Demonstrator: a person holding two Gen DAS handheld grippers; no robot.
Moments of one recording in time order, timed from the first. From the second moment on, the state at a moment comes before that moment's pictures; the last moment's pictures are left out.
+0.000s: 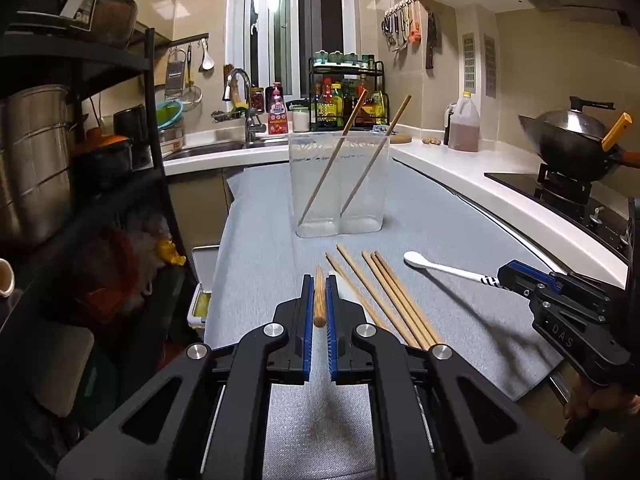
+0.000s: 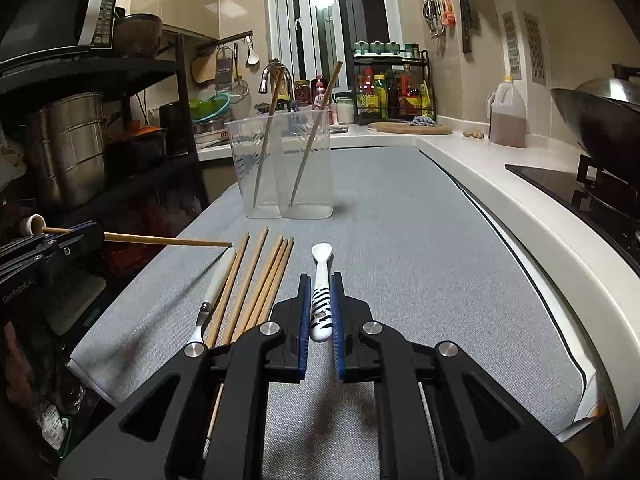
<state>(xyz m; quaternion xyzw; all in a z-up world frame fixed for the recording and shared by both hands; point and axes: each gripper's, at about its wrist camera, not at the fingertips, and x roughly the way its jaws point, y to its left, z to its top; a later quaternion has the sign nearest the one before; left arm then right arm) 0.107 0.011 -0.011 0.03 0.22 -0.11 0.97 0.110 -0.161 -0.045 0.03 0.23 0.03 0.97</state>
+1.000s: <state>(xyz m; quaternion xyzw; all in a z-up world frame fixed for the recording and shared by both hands) 0.134 0.029 0.045 0.00 0.24 -0.12 0.96 0.139 -0.164 0.031 0.03 0.21 0.02 0.98</state>
